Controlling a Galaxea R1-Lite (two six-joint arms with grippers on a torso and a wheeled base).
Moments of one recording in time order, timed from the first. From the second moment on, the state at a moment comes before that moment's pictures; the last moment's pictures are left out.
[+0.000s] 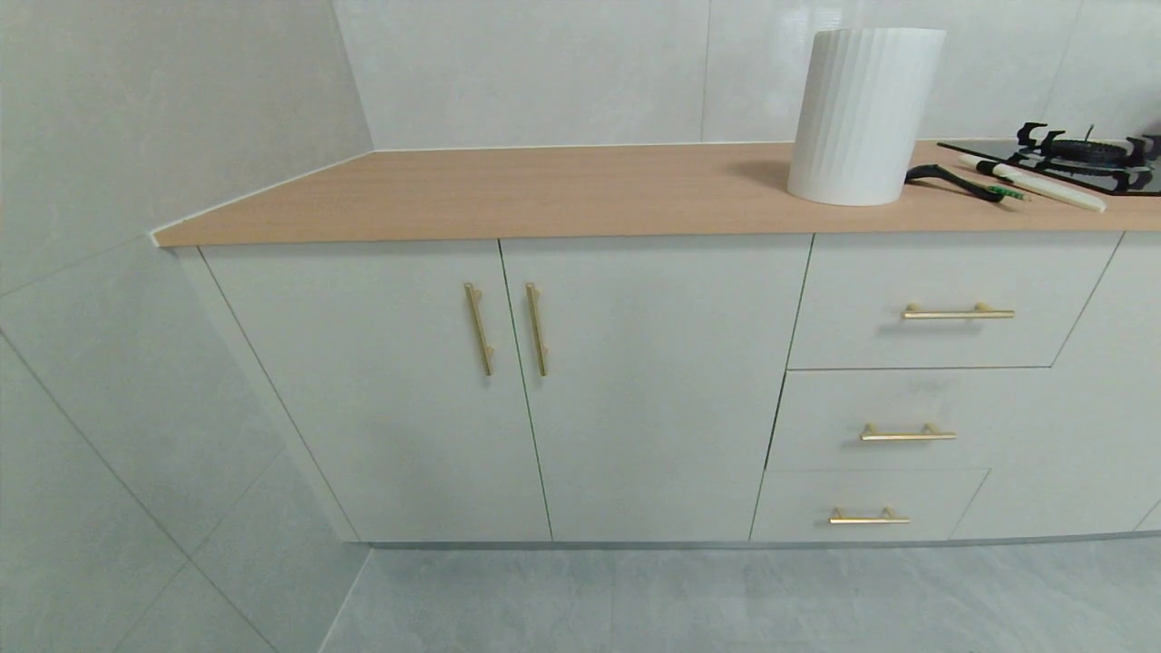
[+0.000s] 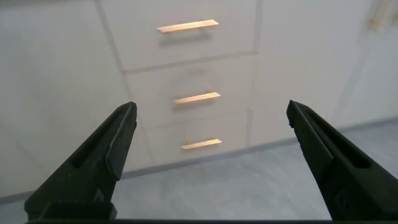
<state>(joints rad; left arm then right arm) -0.06 0.09 -0.08 0.13 0.35 -0.18 0.01 0.09 -0.24 0.08 -0.27 0.05</state>
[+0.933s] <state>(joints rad) 0.01 0.00 -0.04 0.03 0.00 0.04 0.00 0.00 0.00 0.00 -0.01 0.00</state>
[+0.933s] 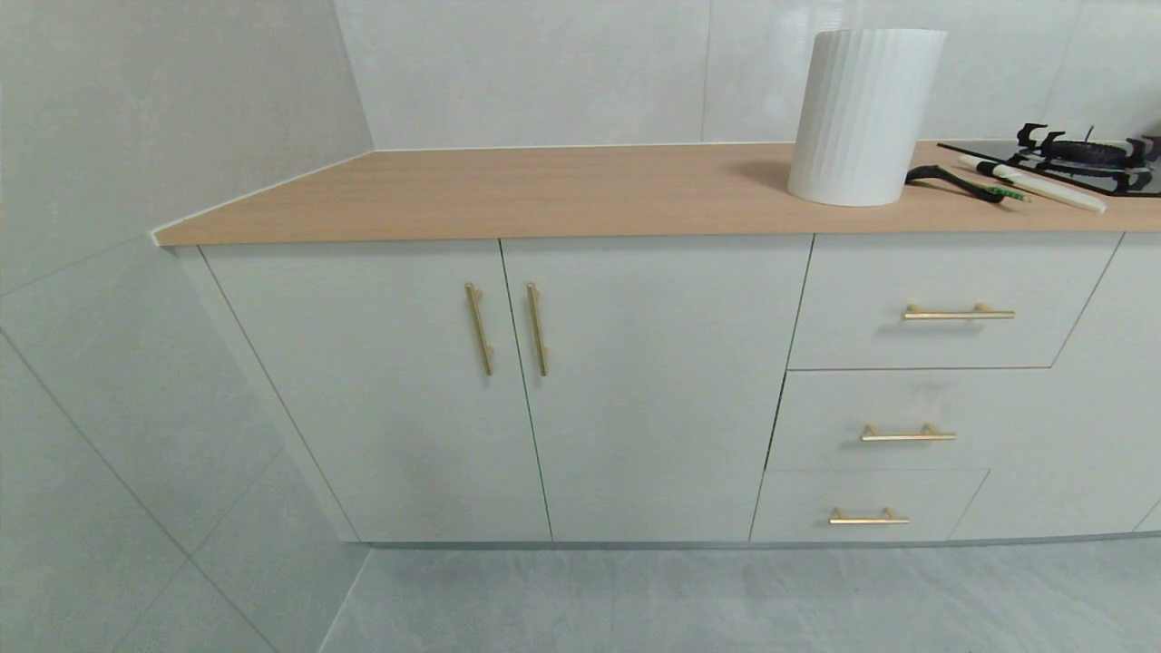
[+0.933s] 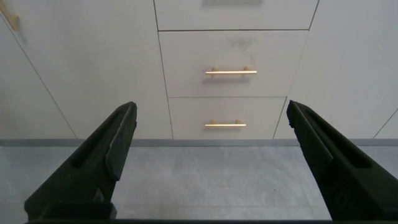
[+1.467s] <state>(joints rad) 0.01 0.00 0.00 -0.01 -0.03 0.06 0.00 0.00 0.00 0.00 -0.01 0.01</state>
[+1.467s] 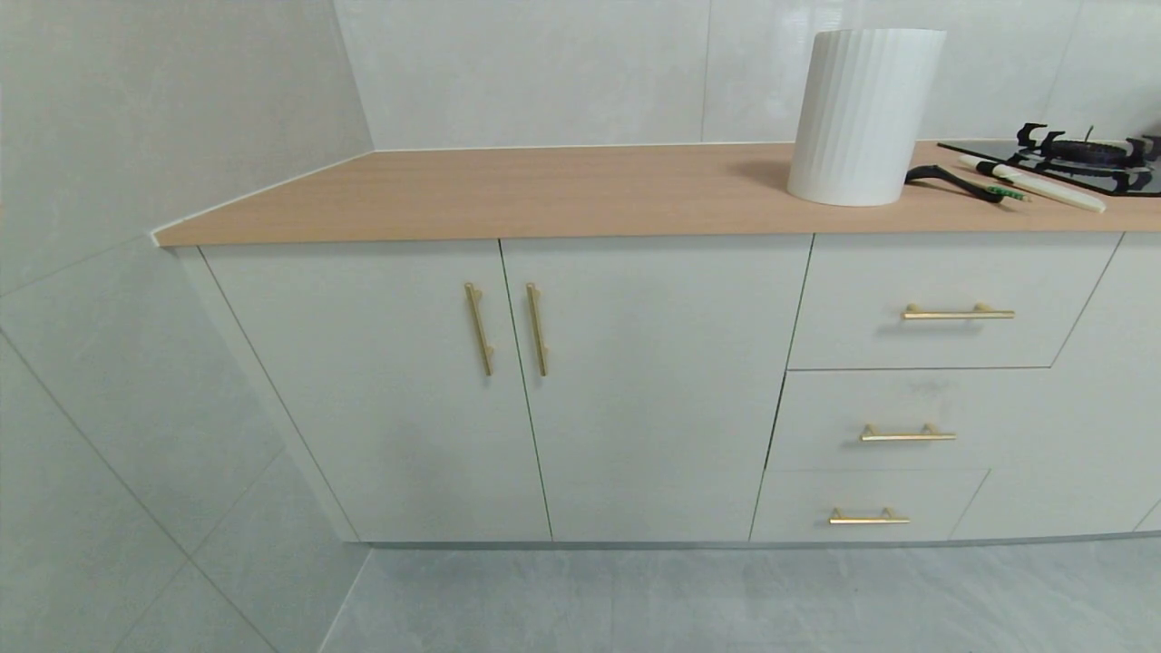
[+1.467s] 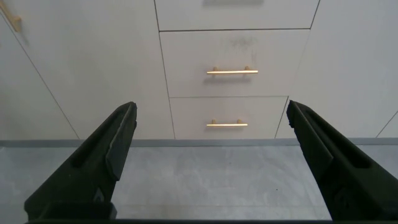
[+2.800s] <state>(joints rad) 0.01 0.00 0.00 -0.01 -0.03 0.05 0.00 0.00 0.00 0.00 -0.01 0.01</state>
